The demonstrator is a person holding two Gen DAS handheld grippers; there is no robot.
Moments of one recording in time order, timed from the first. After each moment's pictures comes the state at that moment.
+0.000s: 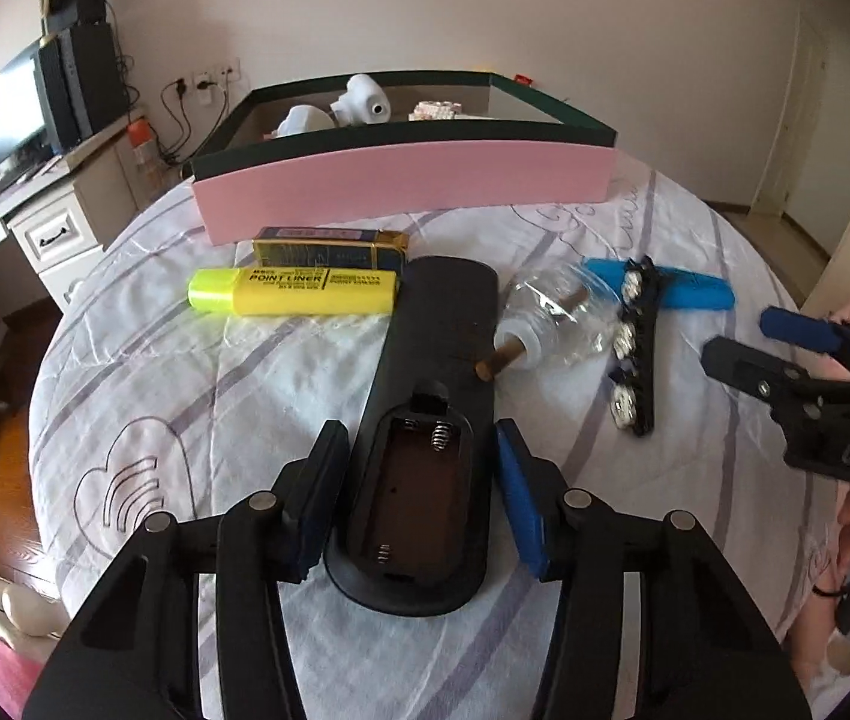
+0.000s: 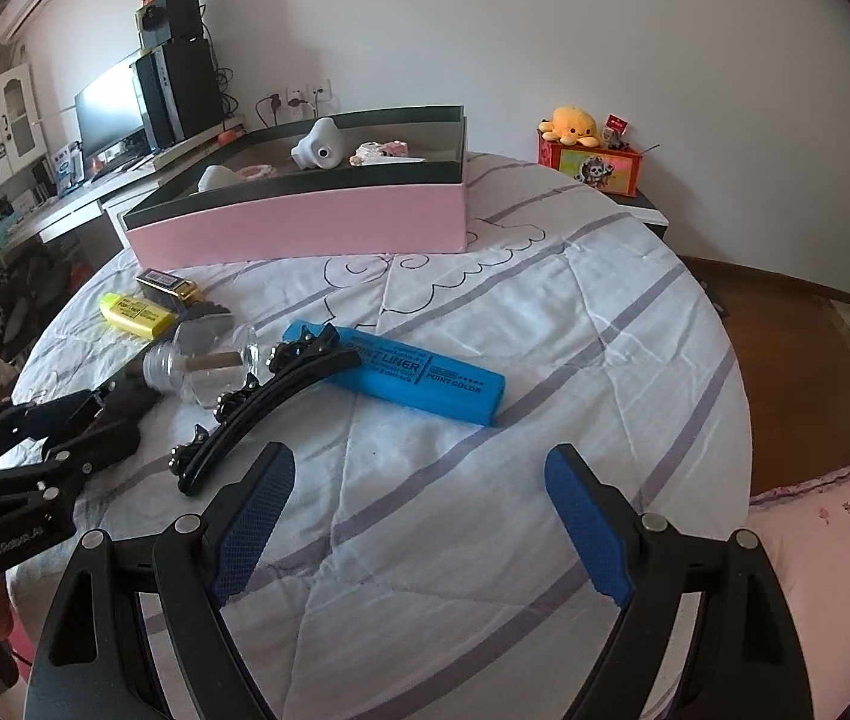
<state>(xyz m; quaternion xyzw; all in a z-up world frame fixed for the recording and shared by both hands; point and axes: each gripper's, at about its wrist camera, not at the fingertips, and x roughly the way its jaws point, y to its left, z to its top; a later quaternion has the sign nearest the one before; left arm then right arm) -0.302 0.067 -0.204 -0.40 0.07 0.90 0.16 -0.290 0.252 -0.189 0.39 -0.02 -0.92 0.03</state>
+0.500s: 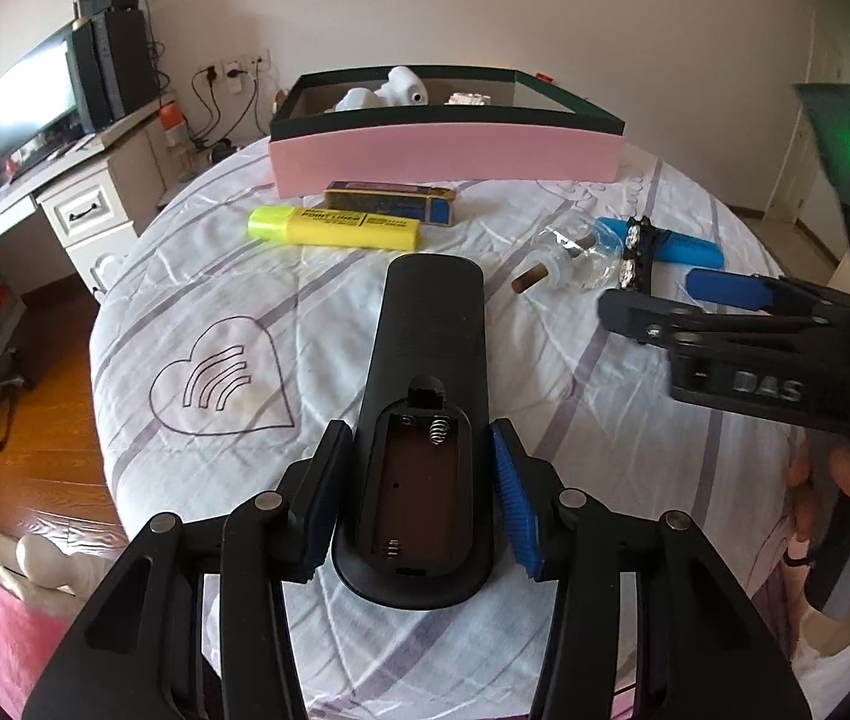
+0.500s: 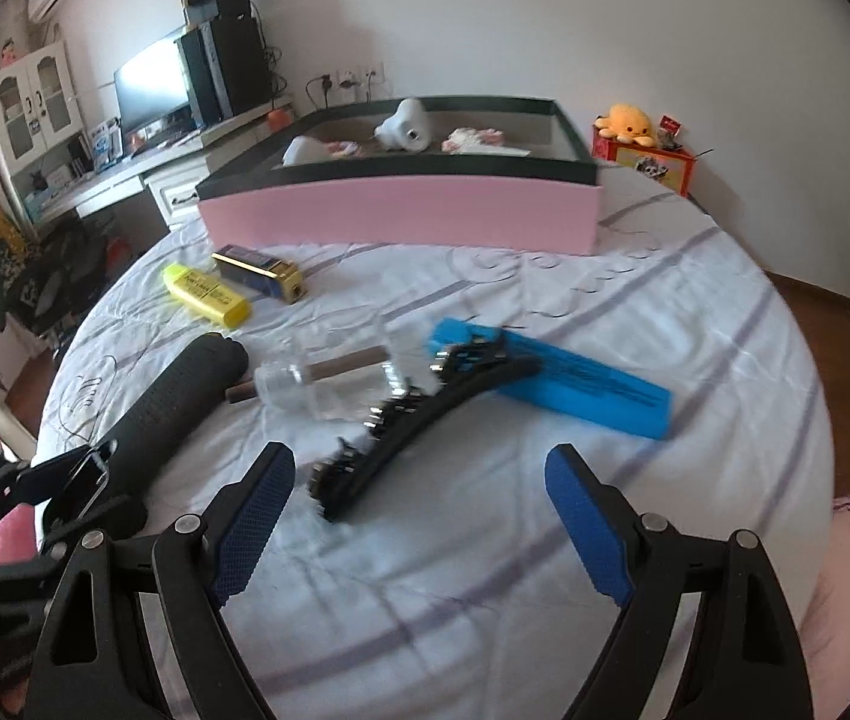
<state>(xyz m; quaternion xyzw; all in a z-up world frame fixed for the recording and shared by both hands) -0.262 0.032 -0.202 -0.41 0.06 0.90 0.13 -0.307 0.188 -0.193 0.41 -0.01 -0.91 0.08</state>
